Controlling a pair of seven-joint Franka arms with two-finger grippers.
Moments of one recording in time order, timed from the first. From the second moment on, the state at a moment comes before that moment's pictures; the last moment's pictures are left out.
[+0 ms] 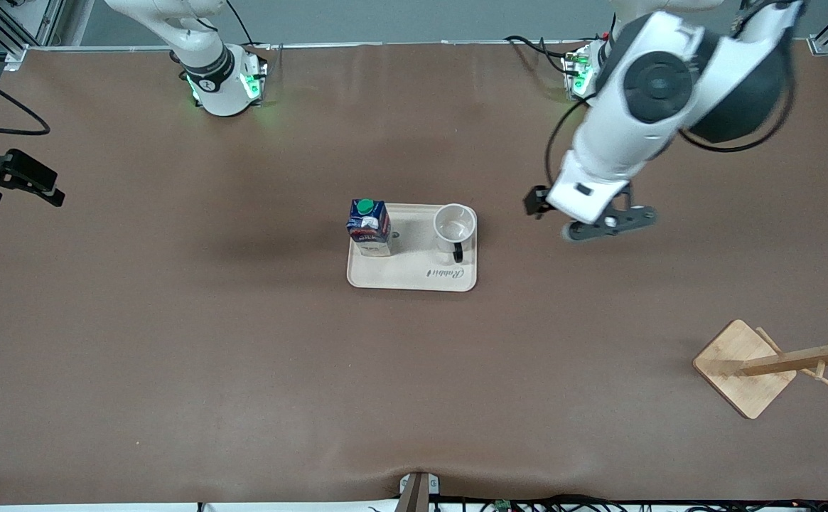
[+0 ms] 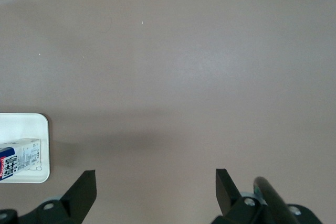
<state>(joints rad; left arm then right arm) -0.15 0.18 -0.42 -1.69 0.04 1.77 -0.80 -0.05 -0.02 0.00 -1.58 0.03 1.61 -0.02</state>
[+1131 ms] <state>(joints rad) -0.38 0.45 -0.42 -1.79 0.24 2.05 -1.21 -0.05 0.00 0.00 -1.58 0.03 1.62 -0.02</state>
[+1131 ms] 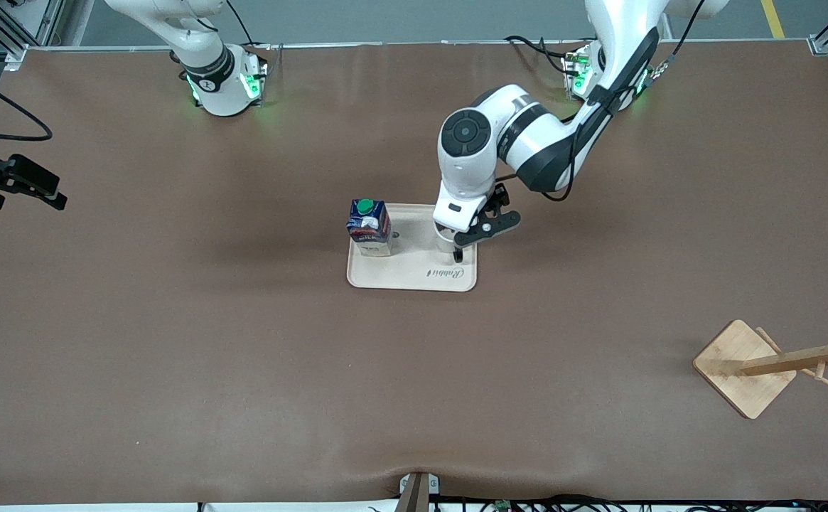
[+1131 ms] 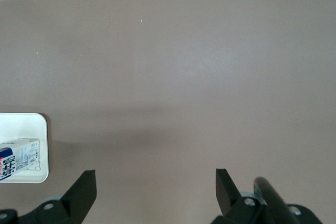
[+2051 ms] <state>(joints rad) -0.37 0.52 -0.43 -1.91 0.24 2.21 -1.02 -0.05 0.04 0.02 -1.57 0.03 1.63 -0.02</state>
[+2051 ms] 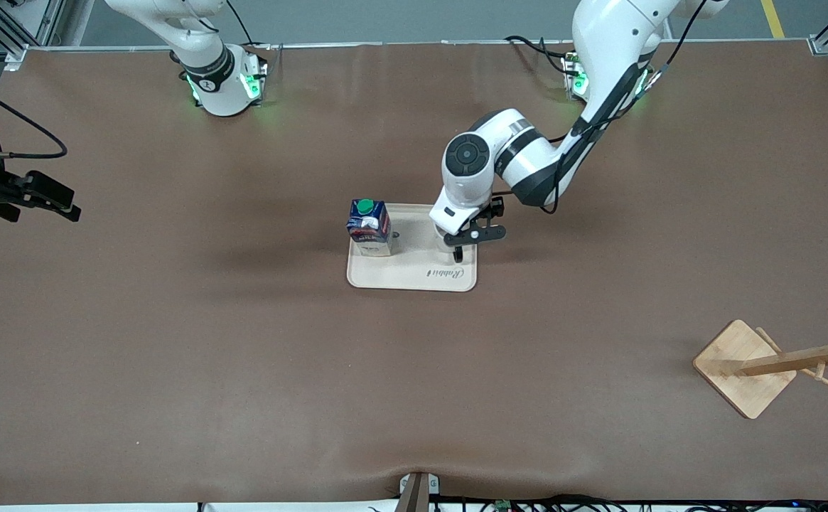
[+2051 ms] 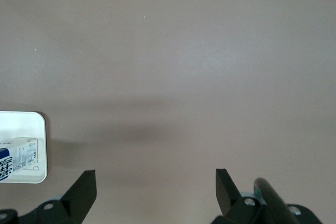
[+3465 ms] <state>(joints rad) -0.08 0.32 -0.42 -1.52 0.21 1.78 -0.63 0.09 0.25 0.03 -1.58 0.20 1.53 0.04</state>
